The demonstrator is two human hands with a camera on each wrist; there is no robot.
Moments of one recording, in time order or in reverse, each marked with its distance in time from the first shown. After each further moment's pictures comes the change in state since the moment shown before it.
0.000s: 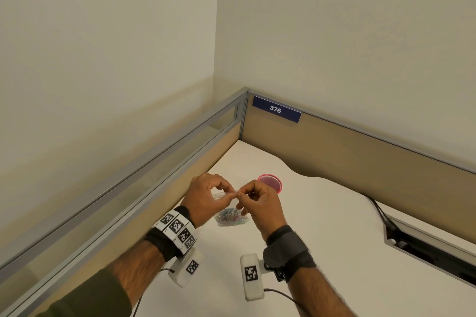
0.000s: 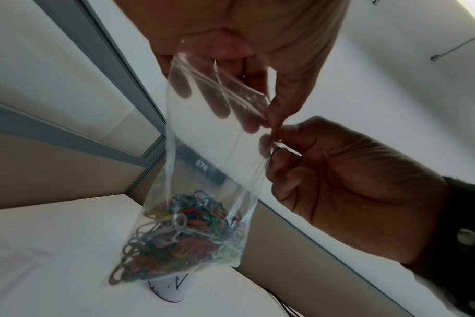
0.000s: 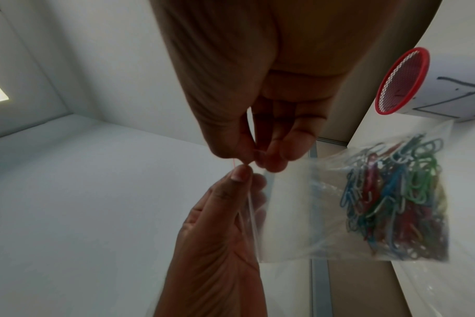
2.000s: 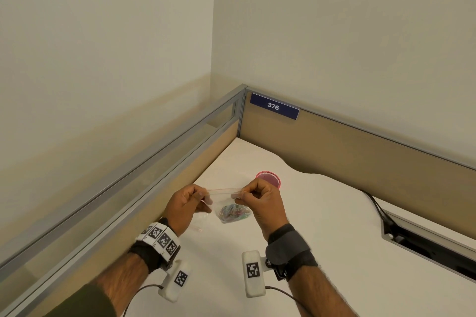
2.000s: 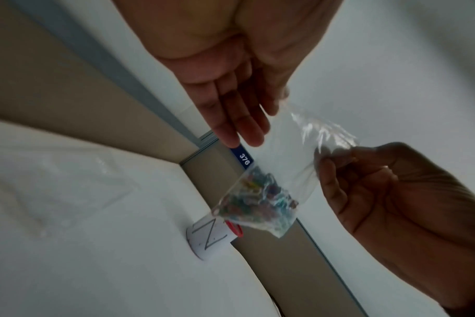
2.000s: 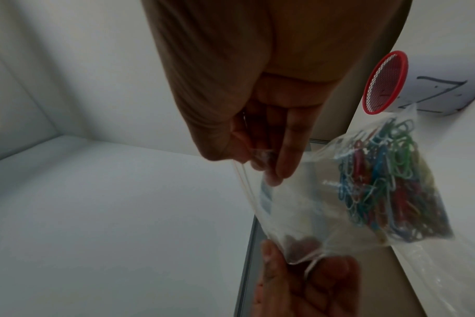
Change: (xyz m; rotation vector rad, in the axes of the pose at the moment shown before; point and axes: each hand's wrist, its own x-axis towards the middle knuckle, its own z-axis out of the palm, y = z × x) left_hand -0.024 -0.052 0.004 -0.630 0.070 -0.398; right_hand -0.001 0.005 -0.004 0.140 0.037 0.007
